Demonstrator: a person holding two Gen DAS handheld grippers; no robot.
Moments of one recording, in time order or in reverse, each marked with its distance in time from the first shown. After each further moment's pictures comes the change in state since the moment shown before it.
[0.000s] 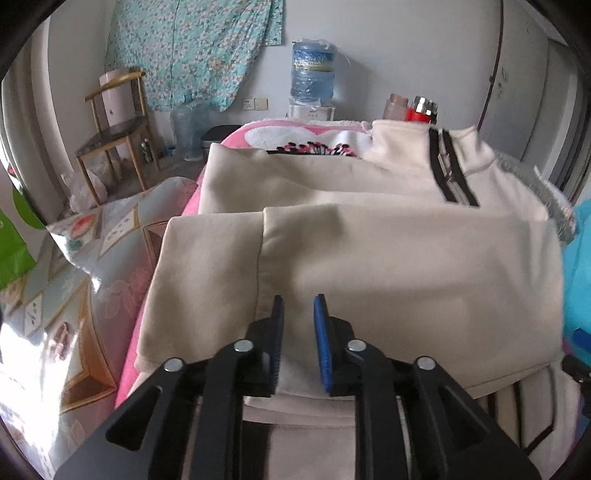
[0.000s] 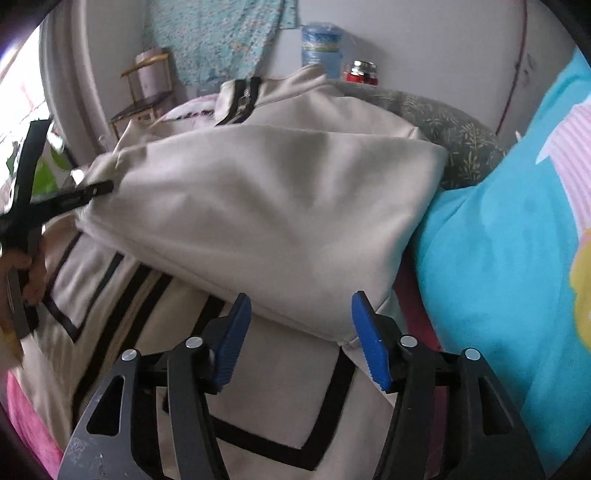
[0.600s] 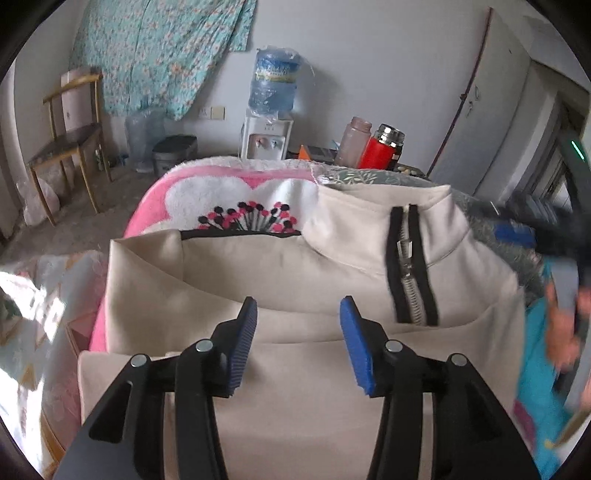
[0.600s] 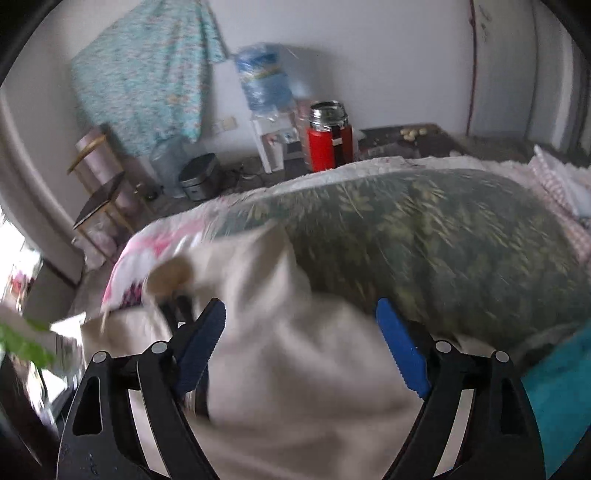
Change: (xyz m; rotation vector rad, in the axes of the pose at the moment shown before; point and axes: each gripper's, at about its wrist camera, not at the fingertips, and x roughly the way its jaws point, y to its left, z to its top) left arm 0.035 -0.038 0.084 0.033 -0.036 -0.152; right arm 0.098 -0.016 0.234 0.261 -0.028 -0.049
